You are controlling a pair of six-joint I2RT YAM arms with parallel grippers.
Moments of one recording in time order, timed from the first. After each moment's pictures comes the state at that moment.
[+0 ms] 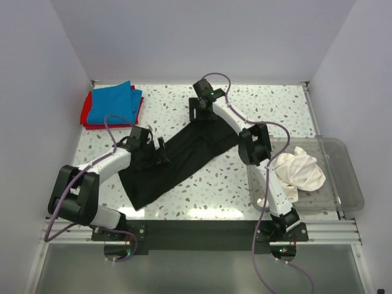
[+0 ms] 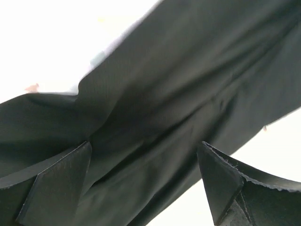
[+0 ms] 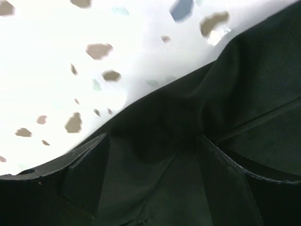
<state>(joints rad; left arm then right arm) -0.29 1.46 0.75 -0.31 0.13 -0.60 0.52 2.60 2.43 -0.90 0.10 0.43</state>
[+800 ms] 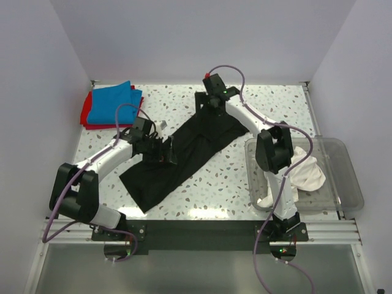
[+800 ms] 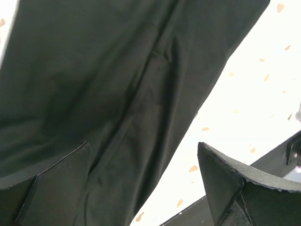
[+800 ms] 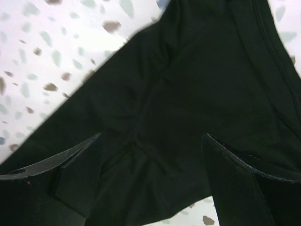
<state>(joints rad) -0.32 1.46 0.90 -0.50 0.36 -0.31 0.51 2.22 2.05 -0.72 0.09 0.38</state>
